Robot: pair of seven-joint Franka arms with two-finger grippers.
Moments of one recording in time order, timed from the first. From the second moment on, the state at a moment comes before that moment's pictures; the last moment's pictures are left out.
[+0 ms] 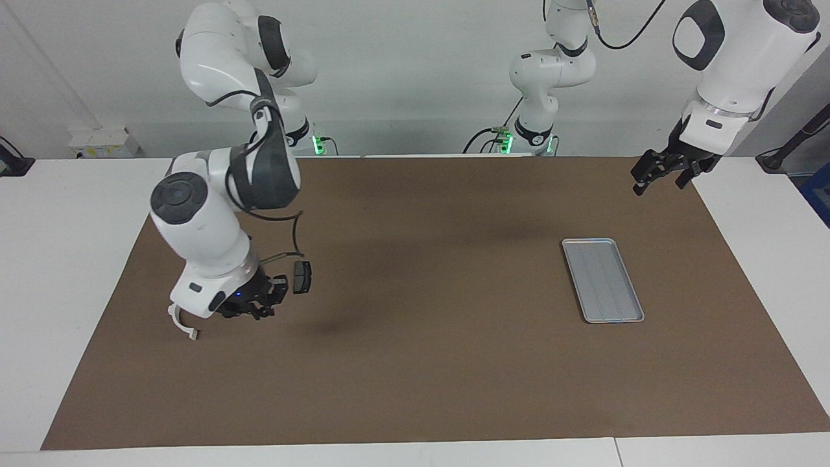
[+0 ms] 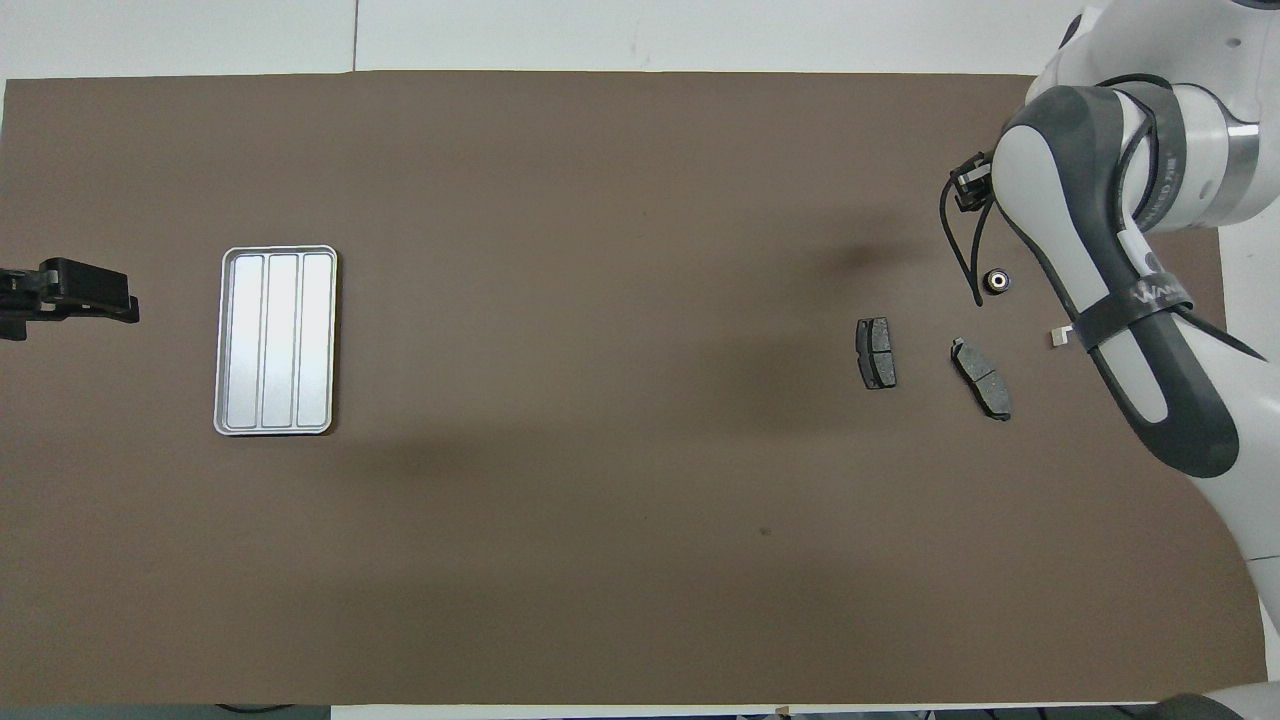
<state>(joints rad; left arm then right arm) 0.06 -0.03 -0.05 -1.69 0.01 1.67 -0.08 -0.05 0.57 0.09 -1.29 -0.03 1.81 -0.29</state>
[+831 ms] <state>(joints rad) 0.06 -0.03 -0.06 -1.69 0.01 1.67 -0.08 -0.04 0.40 0.10 -1.79 -0.03 2.20 -0.30</state>
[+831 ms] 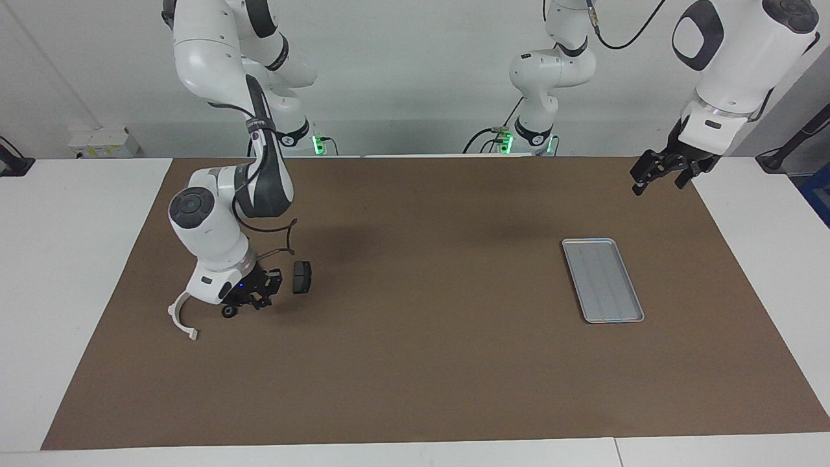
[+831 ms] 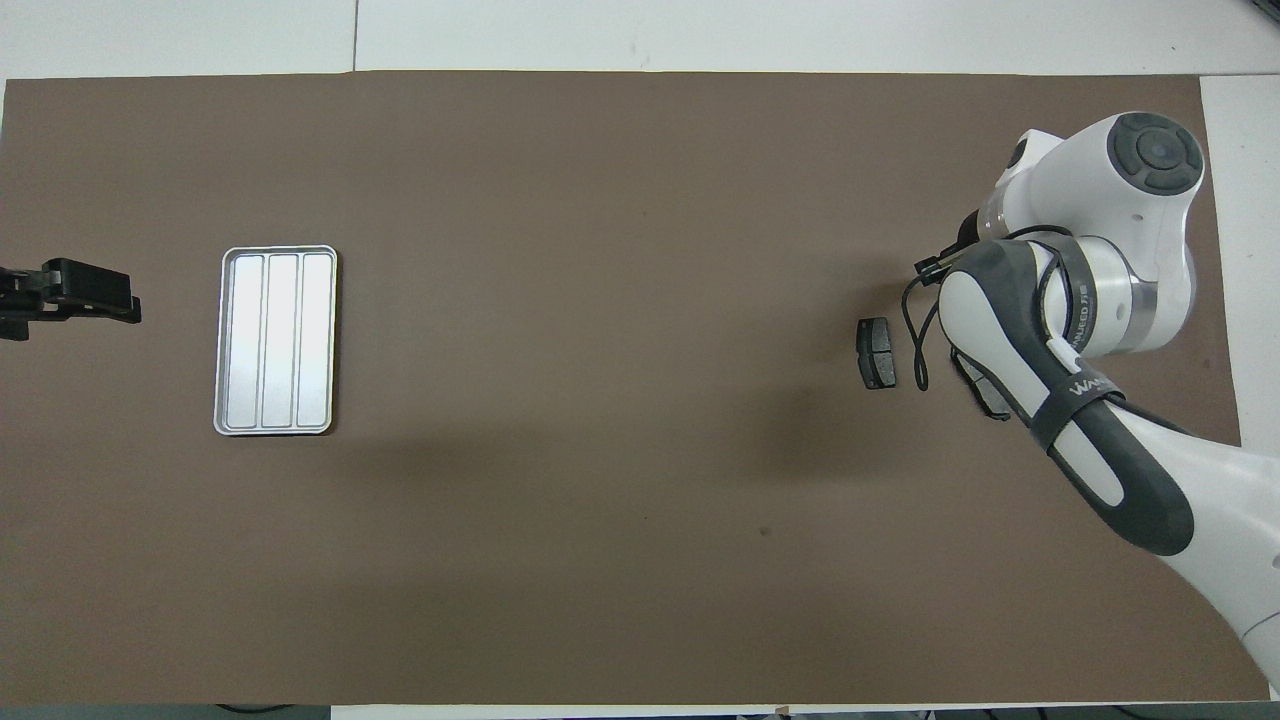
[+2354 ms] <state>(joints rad) 0.06 -0.03 -0.06 -1.69 0.01 1.67 -0.08 -0.05 0.40 0.09 -1.91 -0.03 2.33 -0.30</state>
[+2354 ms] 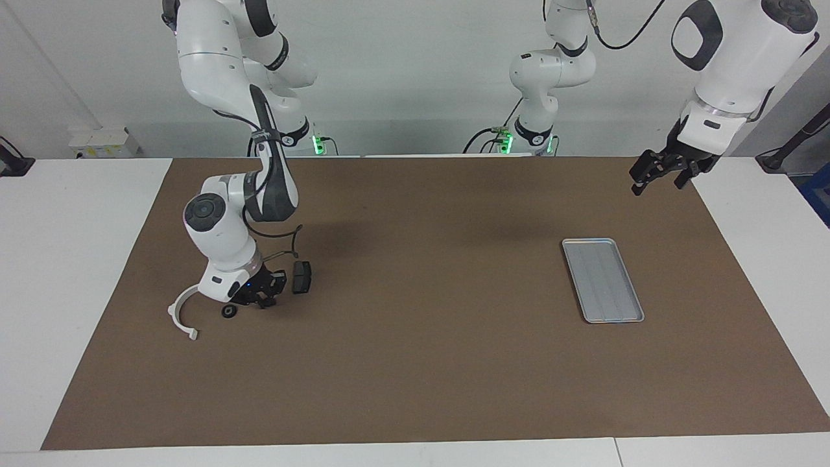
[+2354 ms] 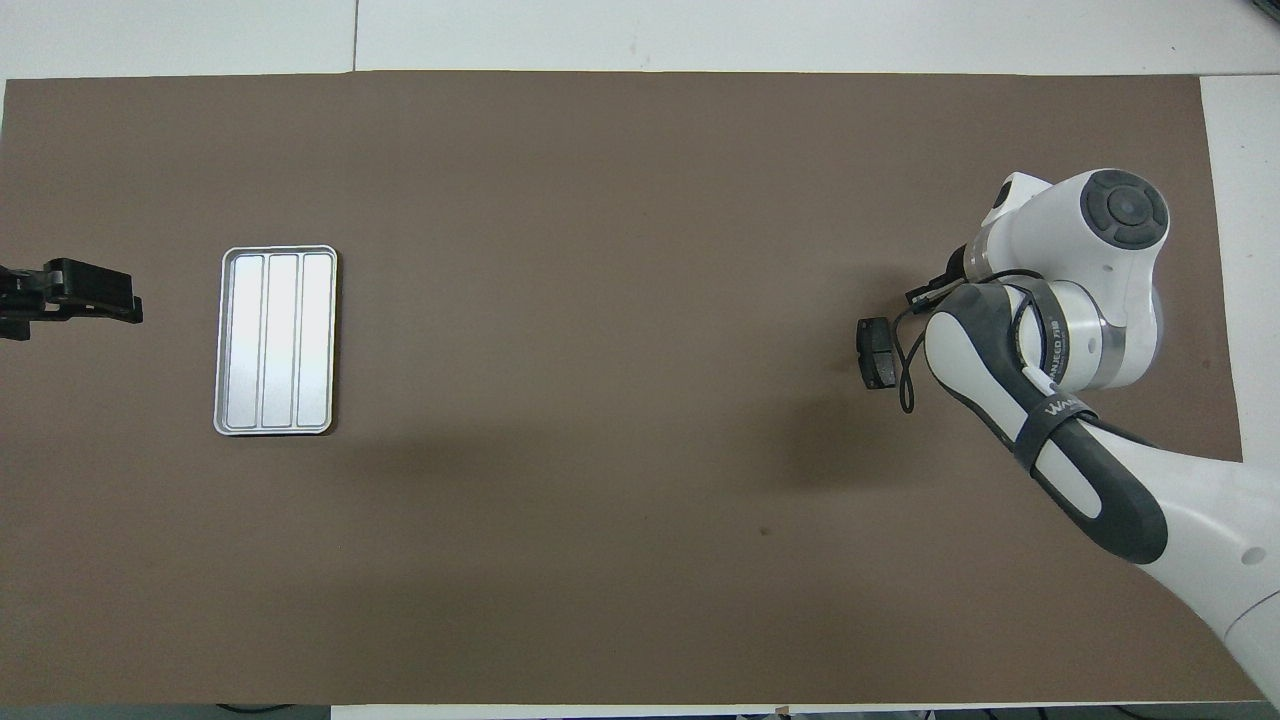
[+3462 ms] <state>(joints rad) 0.06 -0.03 -0.06 -1.69 0.01 1.67 -0.08 -0.06 0.30 0.09 -1.68 -0.03 2.02 -0.19</state>
